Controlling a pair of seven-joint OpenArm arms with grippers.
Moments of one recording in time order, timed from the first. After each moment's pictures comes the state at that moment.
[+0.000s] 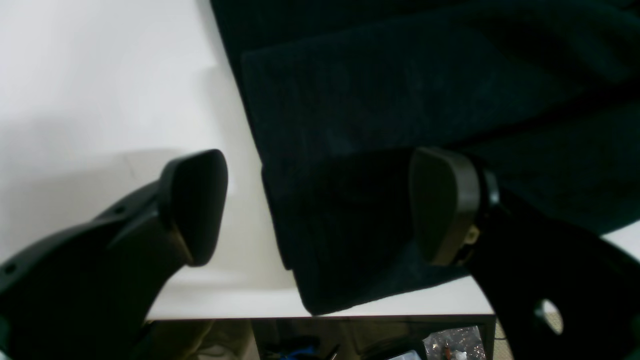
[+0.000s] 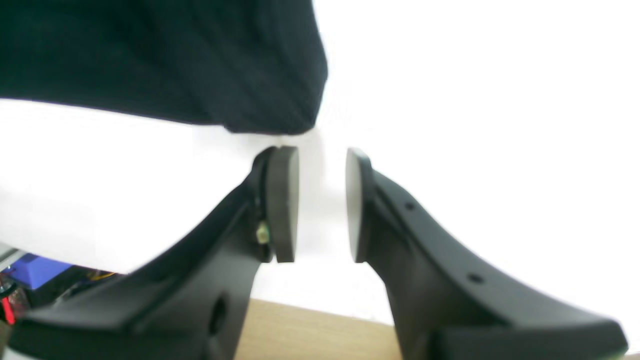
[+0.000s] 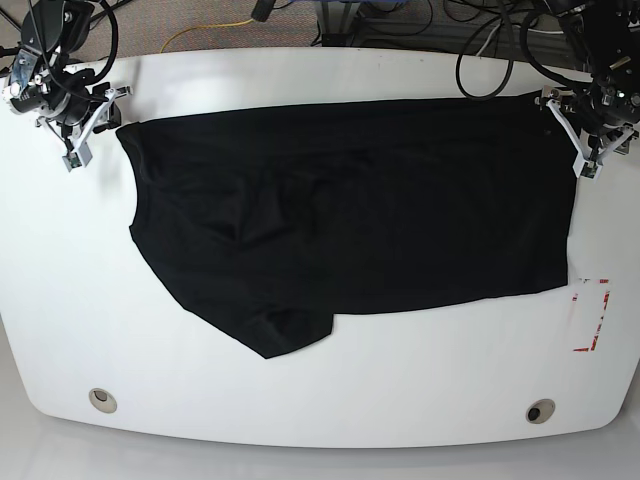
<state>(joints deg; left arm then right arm) 14.3 -15.9 -36.0 98.0 -11.5 -42.8 63.8 -18.8 22.6 34.4 94.8 31.9 41.1 -68.0</state>
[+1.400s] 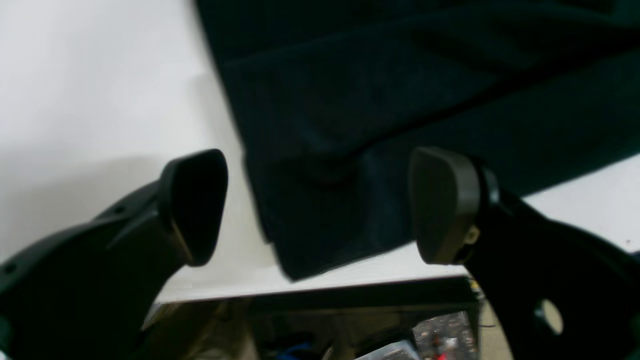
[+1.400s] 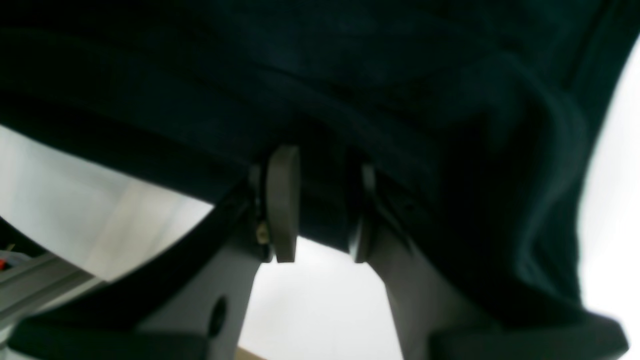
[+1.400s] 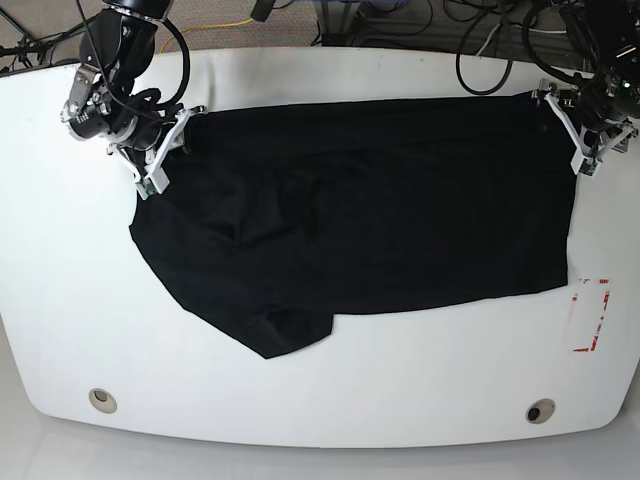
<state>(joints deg) 16.8 -15.9 -36.3 103.9 -19.4 -42.9 69.9 -10.3 8.1 26.4 101.3 32.0 41.0 -77.1</state>
